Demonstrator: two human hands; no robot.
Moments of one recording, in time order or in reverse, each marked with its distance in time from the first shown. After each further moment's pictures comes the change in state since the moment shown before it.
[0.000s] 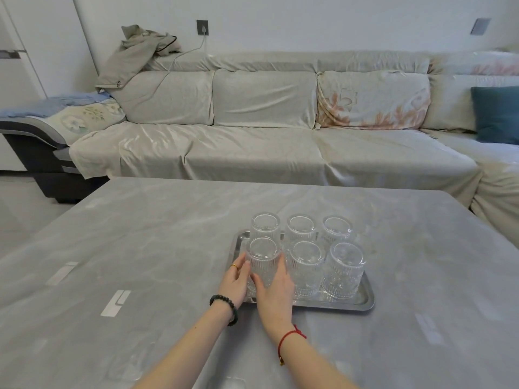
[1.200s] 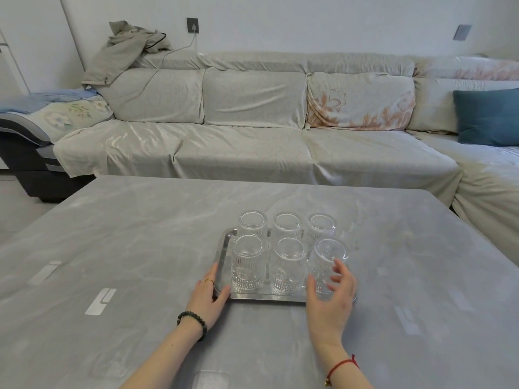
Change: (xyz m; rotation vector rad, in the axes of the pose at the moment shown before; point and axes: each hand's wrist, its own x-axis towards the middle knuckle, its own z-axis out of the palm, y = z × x) left_hand -0.012 -0.033 -0.035 0.640 -0.015 0.157; right_hand -0.011 0.052 -0.082 0.194 0.579 -0.114
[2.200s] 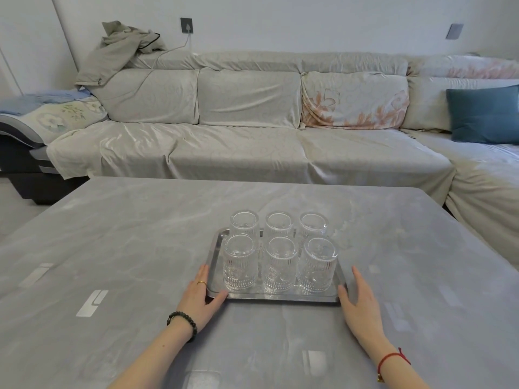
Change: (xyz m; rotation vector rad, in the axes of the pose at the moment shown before) left_hand 0.001 -0.008 0.002 0.117 -0.048 -0.007; right_hand 0.055 0.050 -0.069 -0.388 -0.456 0.169
